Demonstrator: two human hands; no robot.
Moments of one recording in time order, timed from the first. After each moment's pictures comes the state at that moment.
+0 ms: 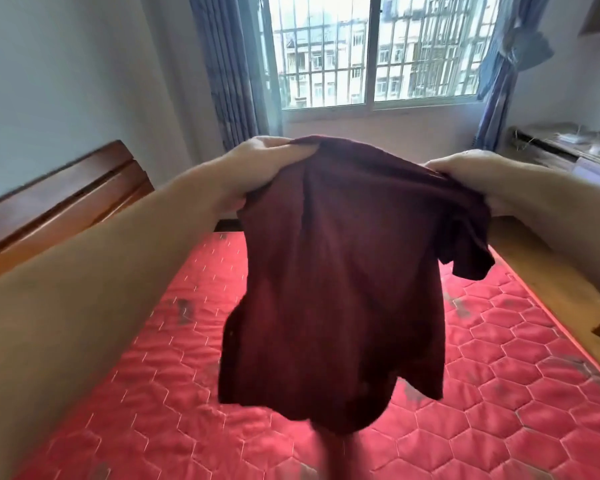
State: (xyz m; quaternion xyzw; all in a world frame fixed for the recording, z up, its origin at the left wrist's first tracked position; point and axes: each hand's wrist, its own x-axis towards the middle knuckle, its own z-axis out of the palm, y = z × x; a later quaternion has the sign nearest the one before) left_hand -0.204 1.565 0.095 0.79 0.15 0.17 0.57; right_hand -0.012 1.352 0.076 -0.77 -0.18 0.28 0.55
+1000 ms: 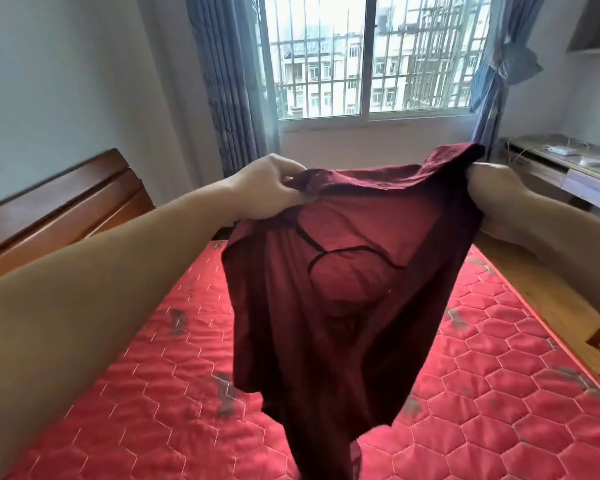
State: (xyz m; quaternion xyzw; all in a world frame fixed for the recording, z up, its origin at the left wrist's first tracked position) left_hand -0.185 1.570 0.090 0.93 0.10 0.16 0.31; right_hand -0.007 1.337 0.068 -0.71 -0.18 0.14 0.67
